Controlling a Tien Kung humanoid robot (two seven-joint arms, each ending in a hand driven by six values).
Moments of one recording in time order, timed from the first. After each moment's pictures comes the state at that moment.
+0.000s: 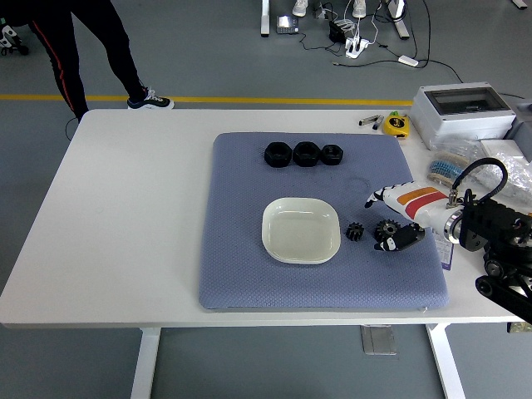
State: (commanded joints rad) left arm -0.07 0.09 -0.45 -0.21 1.18 0.21 0.20; right arm 0.85 -0.51 0.29 1.12 -1.76 -0.13 -0.08
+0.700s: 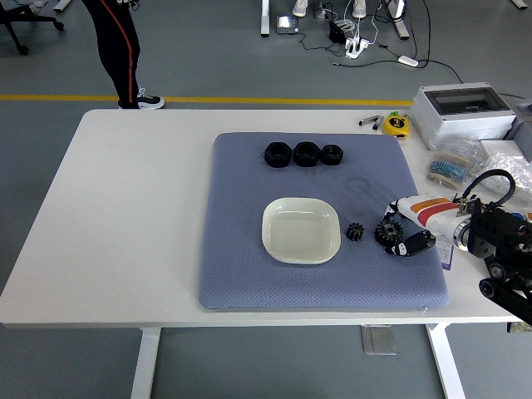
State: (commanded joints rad) left arm -0.07 0.09 -0.45 -0.21 1.19 0.21 0.20; right arm 0.83 -0.49 0.26 1.00 -1.71 -0.16 -0.05
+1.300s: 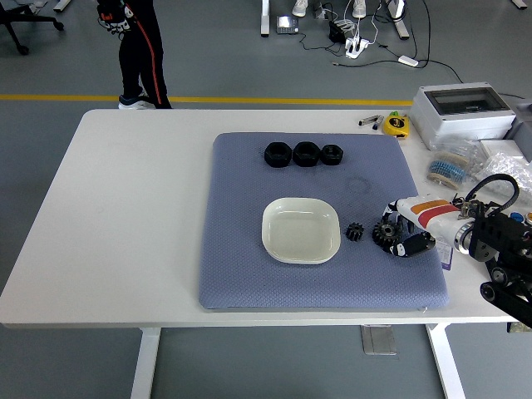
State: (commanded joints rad) left arm -0.07 0.09 -0.45 -0.21 1.19 0.20 0.20; right arm 0.82 -0.50 0.26 1.00 -1.66 -0.20 -0.01
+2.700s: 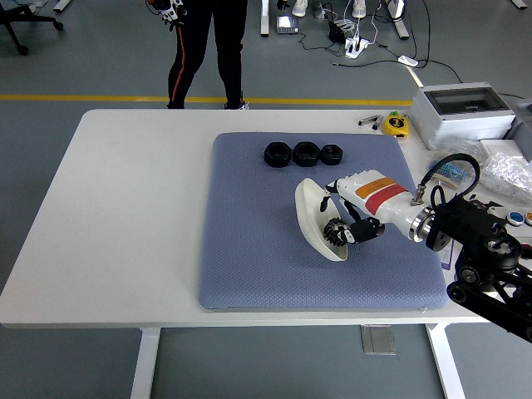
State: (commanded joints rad) left arm -0.06 0.10 -0.45 -0.21 1.18 0.21 0.20; right arm 0.86 -0.47 0.32 1.32 -1.74 -0.24 -0.04
